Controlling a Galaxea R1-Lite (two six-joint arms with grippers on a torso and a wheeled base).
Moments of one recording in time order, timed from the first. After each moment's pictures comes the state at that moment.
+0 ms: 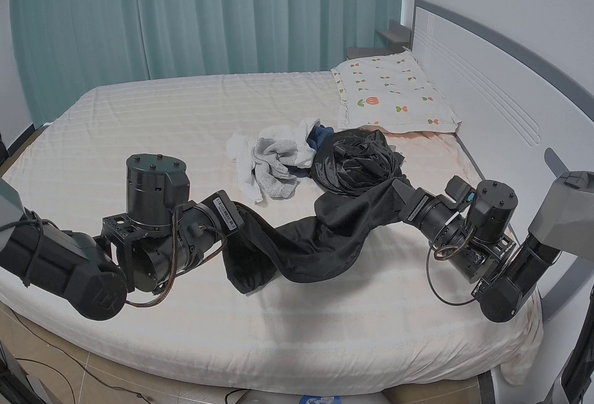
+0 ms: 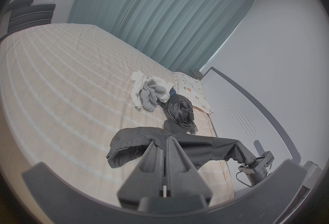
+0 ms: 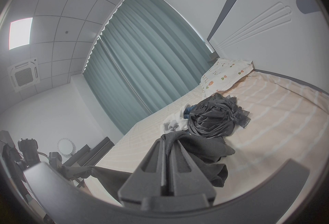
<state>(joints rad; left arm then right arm) -0.56 1.78 -0.74 -0.68 0.25 -0.75 0.47 2.09 -0.60 -1.53 -0.10 0.59</state>
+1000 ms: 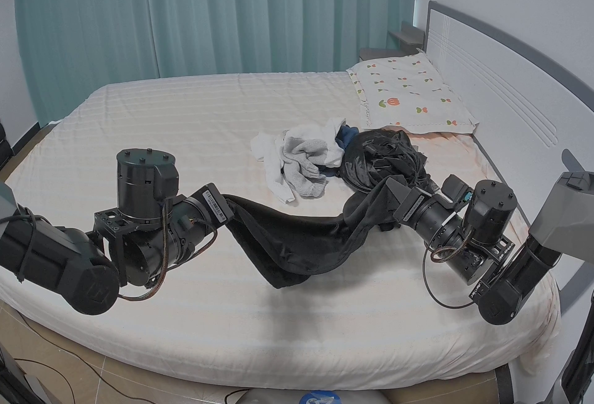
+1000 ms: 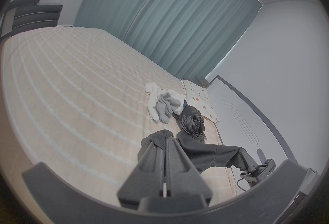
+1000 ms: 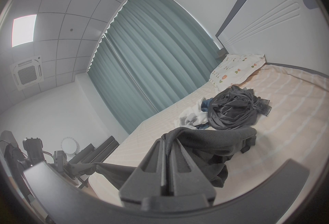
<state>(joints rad) -0.52 1.76 -0.74 -0.68 0.26 -0.76 0.50 2.07 -0.61 -1.53 -0.10 0.59</state>
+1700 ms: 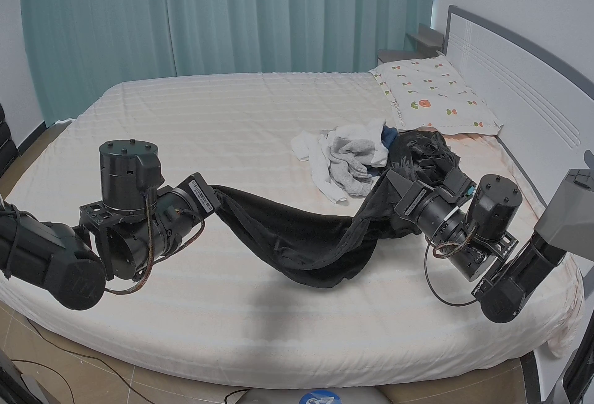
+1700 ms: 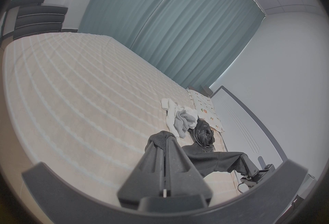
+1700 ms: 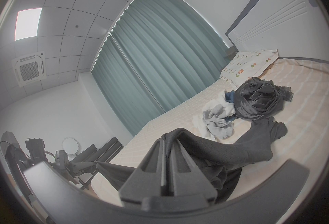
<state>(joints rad) -0.49 1.72 -0.74 -0.67 0.26 -0.76 0.51 2.05 -0.61 -1.53 -0.10 0.58</state>
